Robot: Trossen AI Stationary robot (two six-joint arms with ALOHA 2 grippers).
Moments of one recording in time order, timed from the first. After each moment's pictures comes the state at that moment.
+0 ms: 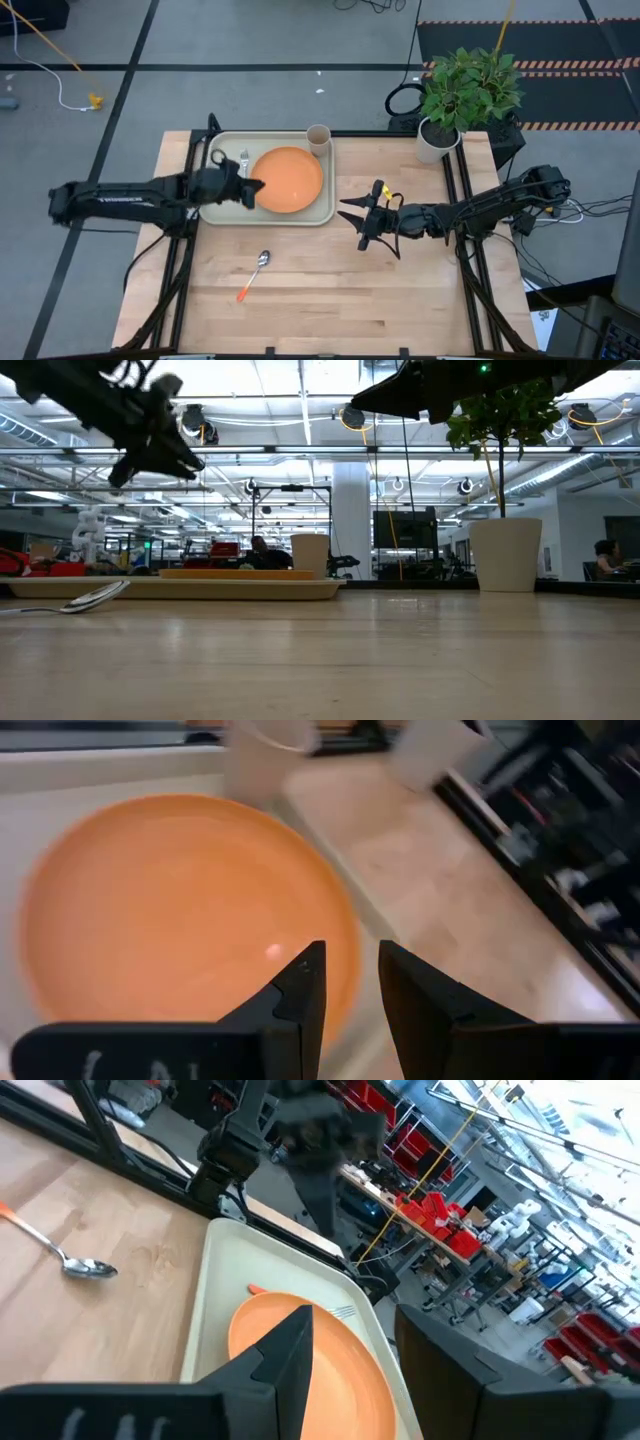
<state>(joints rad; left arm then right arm) 0.15 0.75 0.51 -0.27 -0.28 -0.75 0.20 1.35 0.63 0.61 0.53 -0.55</state>
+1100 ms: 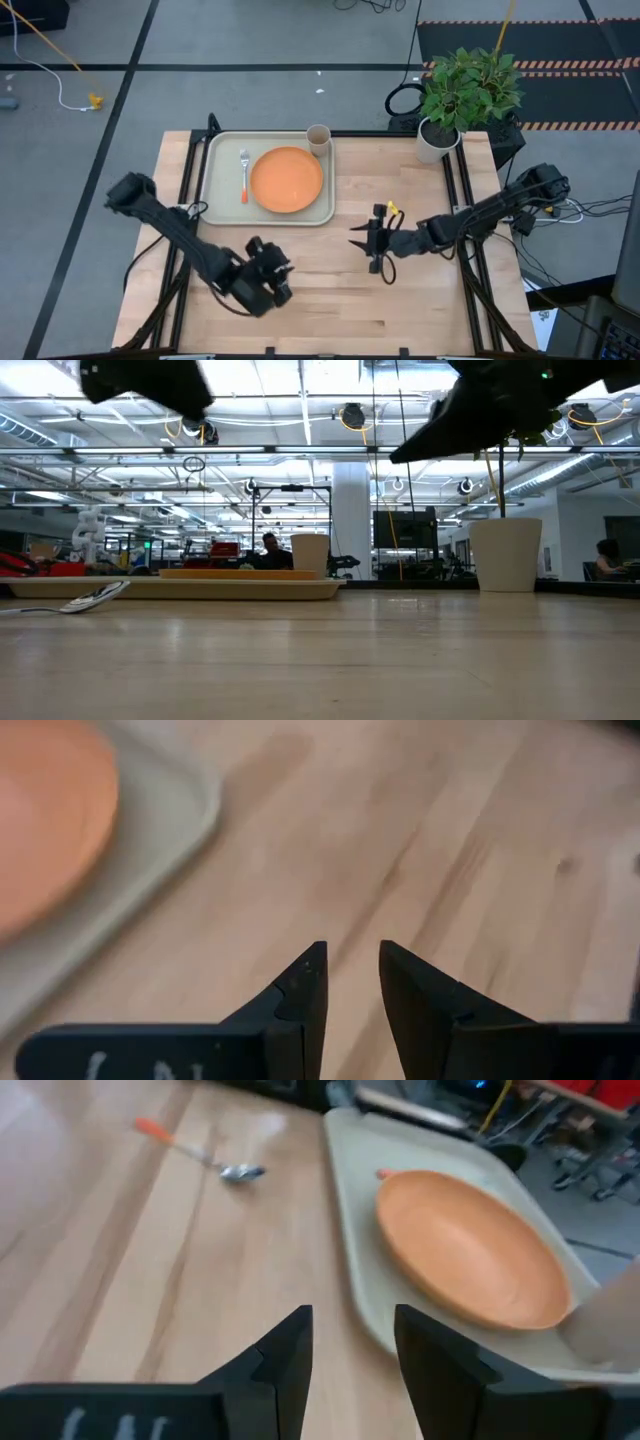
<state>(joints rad) -0.63 1.61 1.22 -0.70 -0.65 -1.09 0.36 1.35 0.63 0.20 0.52 -0.03</state>
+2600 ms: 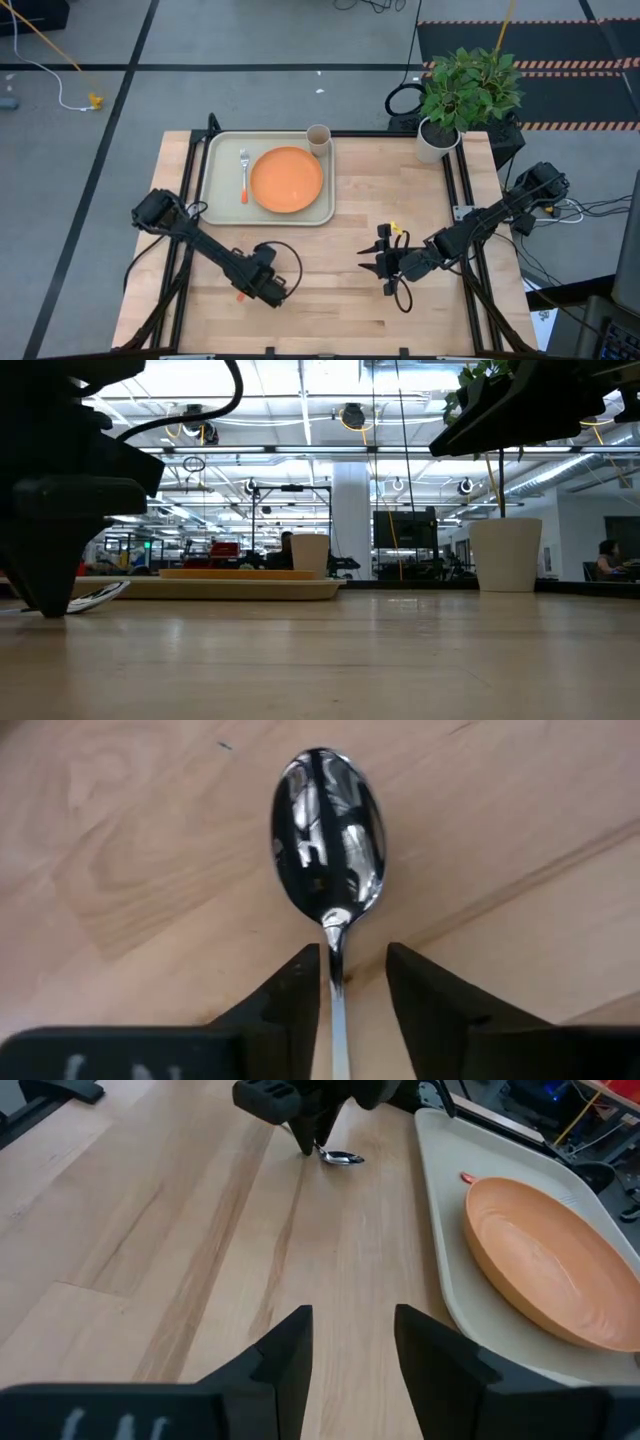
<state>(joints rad) -0.56 1.89 1.13 -0.97 -0.17 -1.59 0.53 1.35 0.63 0.12 0.52 -0.01</state>
